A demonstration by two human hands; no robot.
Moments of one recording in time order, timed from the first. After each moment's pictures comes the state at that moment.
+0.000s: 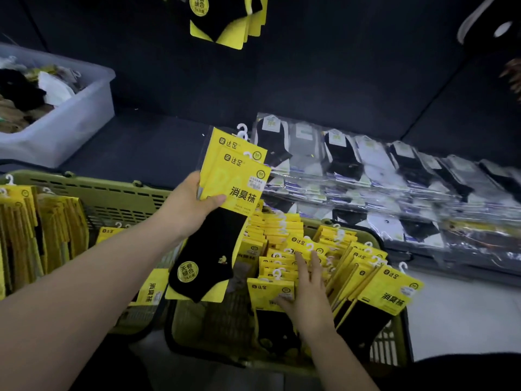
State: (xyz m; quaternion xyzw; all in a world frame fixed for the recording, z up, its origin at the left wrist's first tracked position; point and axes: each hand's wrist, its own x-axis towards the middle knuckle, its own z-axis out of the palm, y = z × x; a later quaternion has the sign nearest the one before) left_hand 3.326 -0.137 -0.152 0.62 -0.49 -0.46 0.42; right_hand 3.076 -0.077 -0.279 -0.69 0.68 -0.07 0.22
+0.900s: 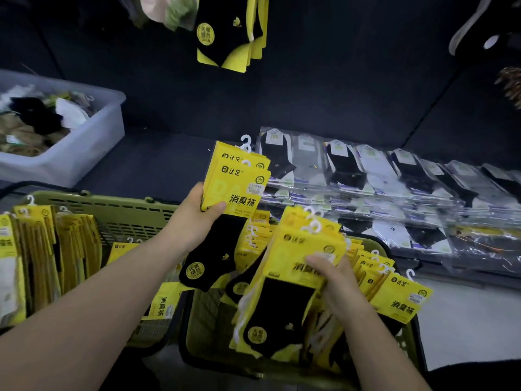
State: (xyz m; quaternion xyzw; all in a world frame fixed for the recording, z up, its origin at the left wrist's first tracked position) left_hand 3.336 -0.135 -0.145 0.63 -0.48 -0.45 0.42; right_hand 3.079 -0.110 -0.197 -0.37 0.54 -0.44 0.62
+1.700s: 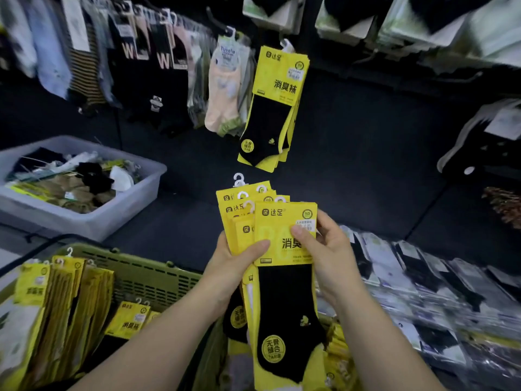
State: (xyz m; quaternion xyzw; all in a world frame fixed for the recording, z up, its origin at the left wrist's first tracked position) left_hand 3.316 -0.135 -0.079 0.46 -0.33 -0.56 0.60; right_hand 3.158 -0.180 -0.040 -0.59 0.36 -0.49 0.52
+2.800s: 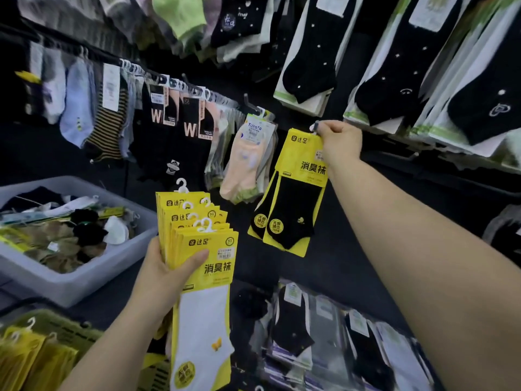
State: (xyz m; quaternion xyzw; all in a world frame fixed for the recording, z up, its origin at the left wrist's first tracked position) left_hand 3.442 -0.210 -0.046 0.55 -0.33 -0.32 0.70; right_hand 3.284 -0.396 0.175 -0.63 0.43 -0.59 0.28
